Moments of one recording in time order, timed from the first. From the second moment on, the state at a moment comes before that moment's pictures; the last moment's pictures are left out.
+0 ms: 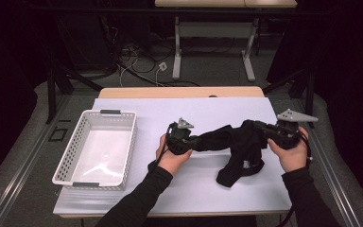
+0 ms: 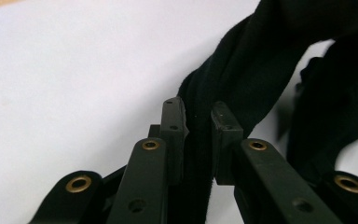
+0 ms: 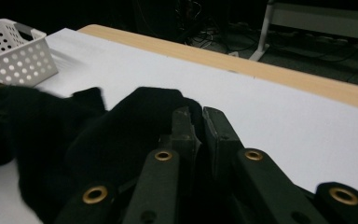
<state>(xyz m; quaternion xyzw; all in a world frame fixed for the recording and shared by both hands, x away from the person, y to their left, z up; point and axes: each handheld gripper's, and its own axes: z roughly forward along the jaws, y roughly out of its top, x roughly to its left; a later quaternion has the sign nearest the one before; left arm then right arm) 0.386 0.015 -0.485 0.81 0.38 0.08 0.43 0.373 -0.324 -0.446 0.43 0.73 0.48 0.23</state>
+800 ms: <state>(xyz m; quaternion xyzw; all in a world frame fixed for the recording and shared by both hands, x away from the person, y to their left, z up) 0.370 0.040 -0.473 0.77 0.39 0.12 0.49 0.480 -0.225 -0.365 0.35 0.77 0.46 0.27</state>
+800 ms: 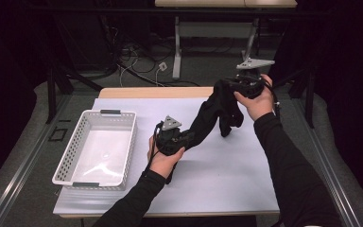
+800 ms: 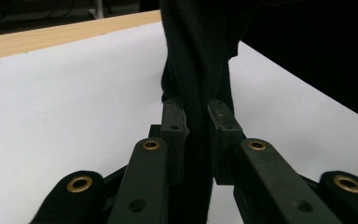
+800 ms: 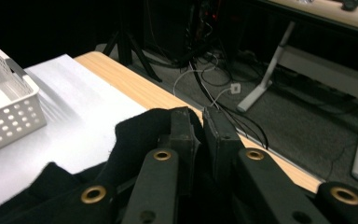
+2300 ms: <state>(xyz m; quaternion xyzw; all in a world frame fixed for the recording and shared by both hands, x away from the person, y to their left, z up) 0.373 0.027 -0.511 0.81 0.41 0.07 0.42 0.400 -0.227 -0.545 0.47 0.77 0.39 0.20</state>
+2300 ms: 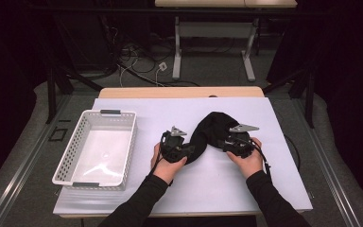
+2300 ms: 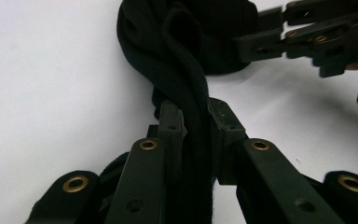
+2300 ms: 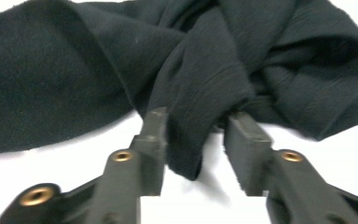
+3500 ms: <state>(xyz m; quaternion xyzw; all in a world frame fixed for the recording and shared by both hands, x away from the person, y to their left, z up) 0.355 0.005 -0.493 0.81 0.37 0.04 0.45 0.345 -0.381 -0.507 0.58 0.68 0.39 0.22</state>
